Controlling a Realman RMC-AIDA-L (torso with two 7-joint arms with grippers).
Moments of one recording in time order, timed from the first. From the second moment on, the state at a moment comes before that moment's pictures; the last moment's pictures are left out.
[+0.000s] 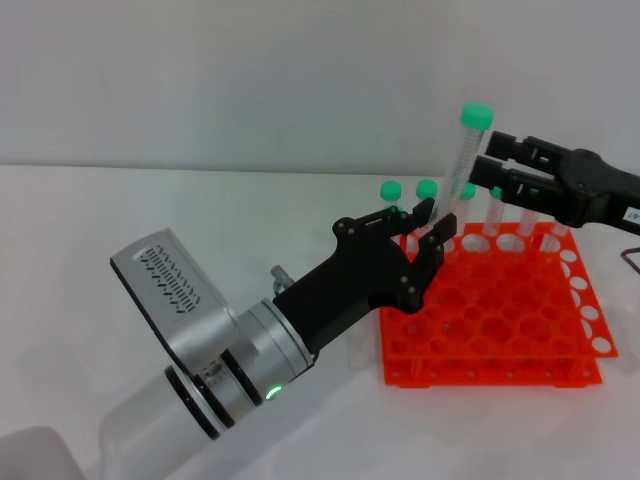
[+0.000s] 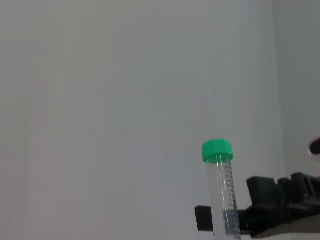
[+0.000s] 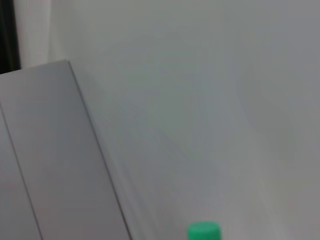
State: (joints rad) left arm -0.66 -2.10 2.84 0.32 -0.87 1.29 -0.29; right arm 0.80 1.81 -2.00 -0.15 -0.25 -1.53 1.19
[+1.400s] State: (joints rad) left arm -0.63 -2.10 2.84 0.33 -0.84 1.29 -0.29; right arm 0.78 1.87 -1.97 -0.21 -0.26 -1.52 1.13
